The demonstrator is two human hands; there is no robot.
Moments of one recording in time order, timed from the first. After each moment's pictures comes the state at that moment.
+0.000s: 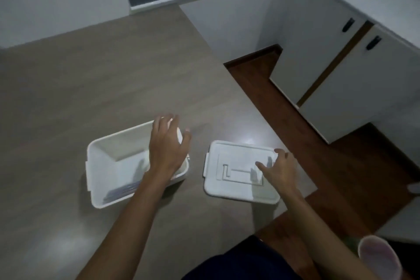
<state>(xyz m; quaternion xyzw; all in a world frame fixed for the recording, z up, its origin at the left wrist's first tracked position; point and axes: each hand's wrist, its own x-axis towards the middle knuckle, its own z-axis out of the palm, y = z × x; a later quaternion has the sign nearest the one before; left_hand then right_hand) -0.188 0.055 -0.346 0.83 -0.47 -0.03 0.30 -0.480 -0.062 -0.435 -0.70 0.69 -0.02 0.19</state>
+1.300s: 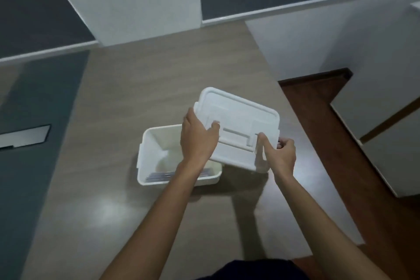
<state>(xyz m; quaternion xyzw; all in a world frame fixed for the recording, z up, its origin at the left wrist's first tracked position) -0.330 0.000 -0.307 0.79 -0.44 -0.25 0.35 -0.530 -0.009 -0.367 -0.37 0.77 -0.37 0.37</state>
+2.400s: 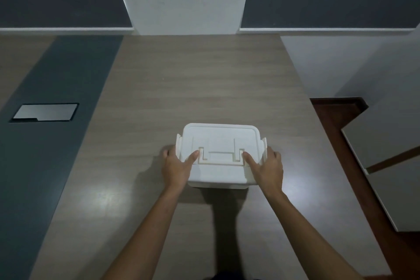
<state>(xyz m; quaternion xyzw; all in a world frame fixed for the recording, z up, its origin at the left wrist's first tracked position) -0.450 0.009 -0.398 0.77 -0.49 -0.34 0.21 -0.683 0.058 -0.424 -0.39 0.84 -0.27 0.28</state>
